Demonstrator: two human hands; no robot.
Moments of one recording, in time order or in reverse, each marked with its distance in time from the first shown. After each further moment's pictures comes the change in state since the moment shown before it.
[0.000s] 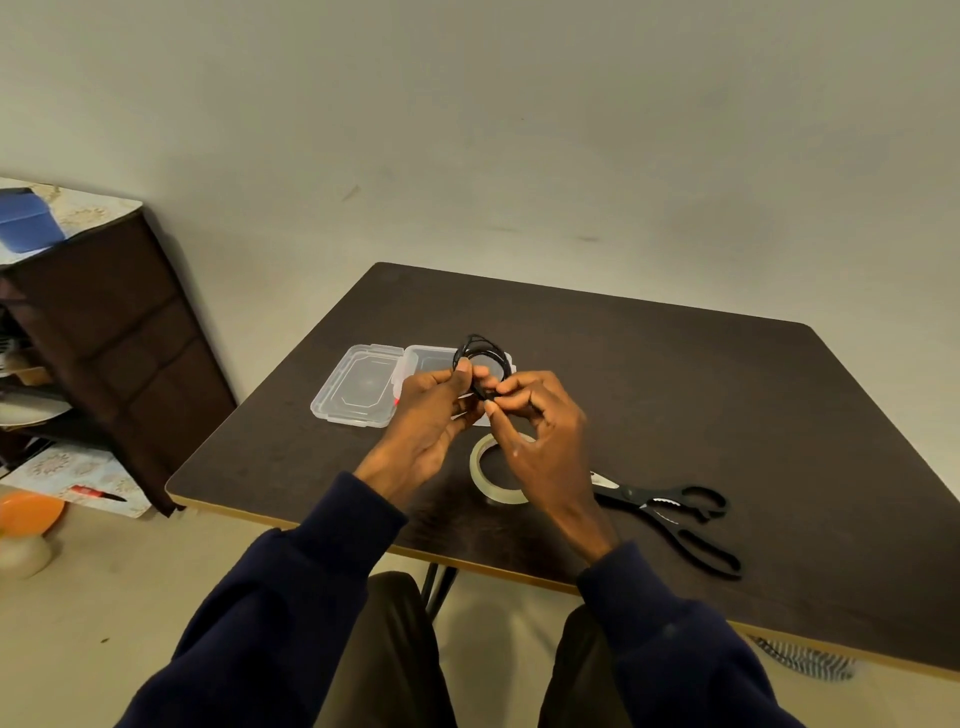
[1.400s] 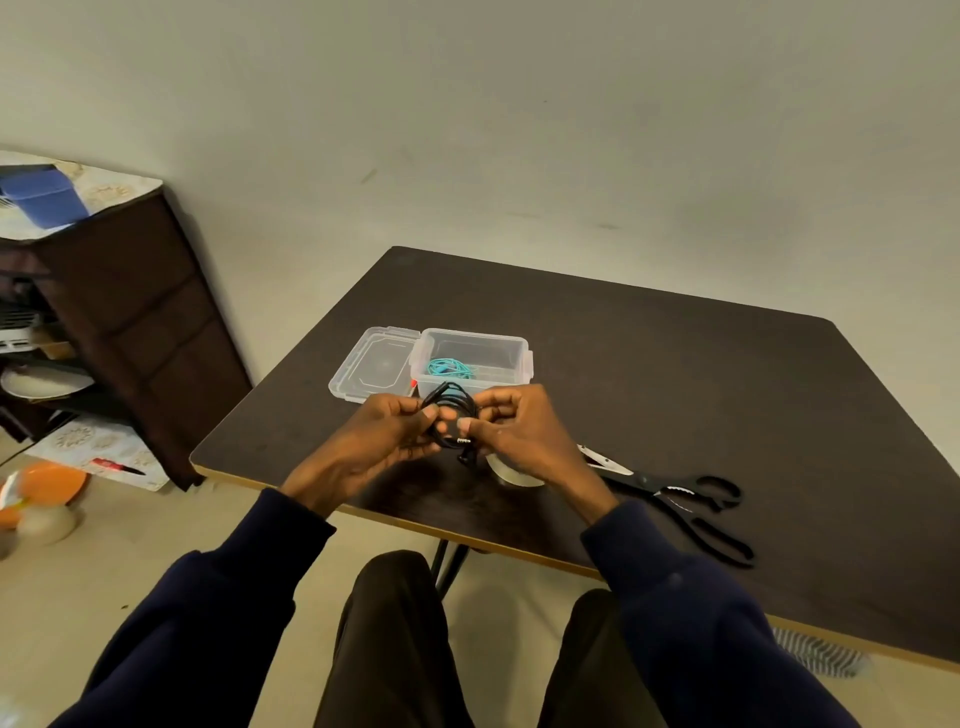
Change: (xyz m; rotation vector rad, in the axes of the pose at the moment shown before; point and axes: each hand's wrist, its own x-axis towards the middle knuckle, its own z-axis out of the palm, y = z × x) left_hand -0.019 -0.008 -0.077 0.260 -0.097 -0.180; right_hand 0.009 -0.004 0.019 0.185 -0.488 0.573
